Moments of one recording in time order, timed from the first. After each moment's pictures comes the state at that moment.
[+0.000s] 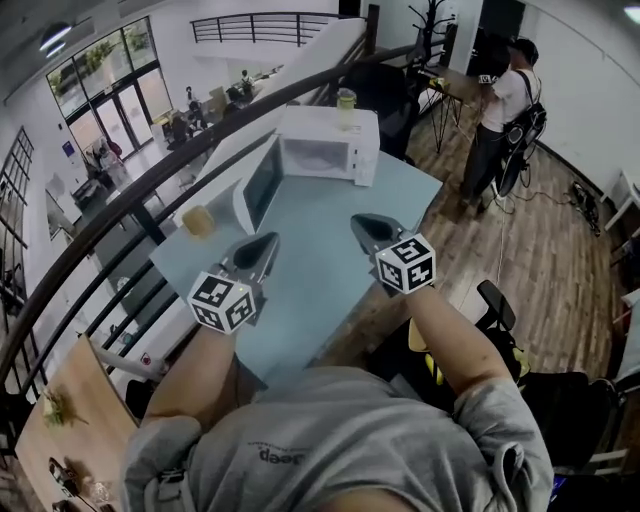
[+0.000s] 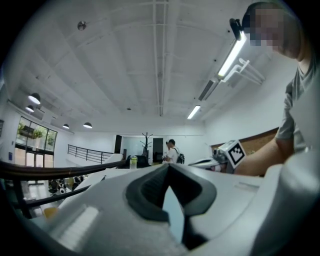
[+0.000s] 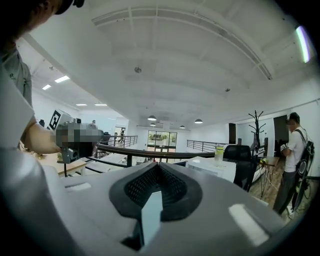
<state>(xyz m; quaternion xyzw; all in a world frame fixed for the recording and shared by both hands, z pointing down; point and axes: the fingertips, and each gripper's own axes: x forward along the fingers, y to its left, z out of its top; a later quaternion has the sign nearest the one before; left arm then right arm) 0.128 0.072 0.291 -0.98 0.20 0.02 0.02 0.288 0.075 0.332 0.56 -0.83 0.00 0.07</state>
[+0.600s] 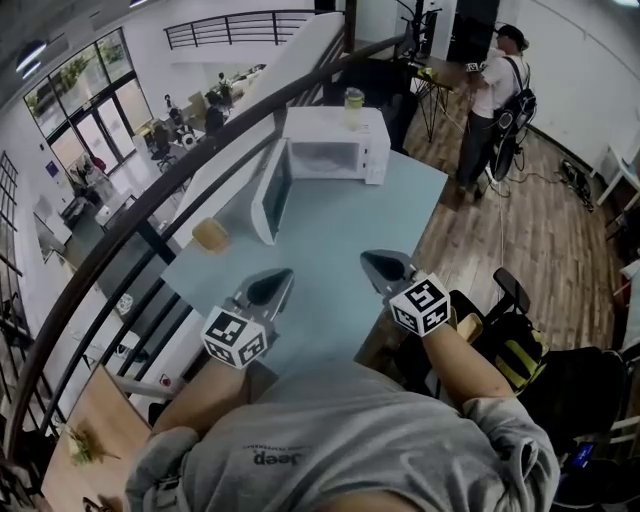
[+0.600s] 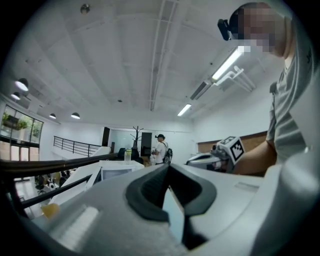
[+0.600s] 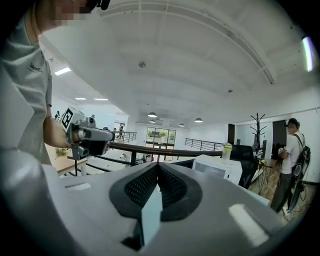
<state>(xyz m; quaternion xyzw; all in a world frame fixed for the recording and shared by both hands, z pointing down) 0.049 0.046 0.320 -0.99 0.12 -0.01 0.00 0.184 0.077 0.350 0.57 -0.81 0.00 0.10</state>
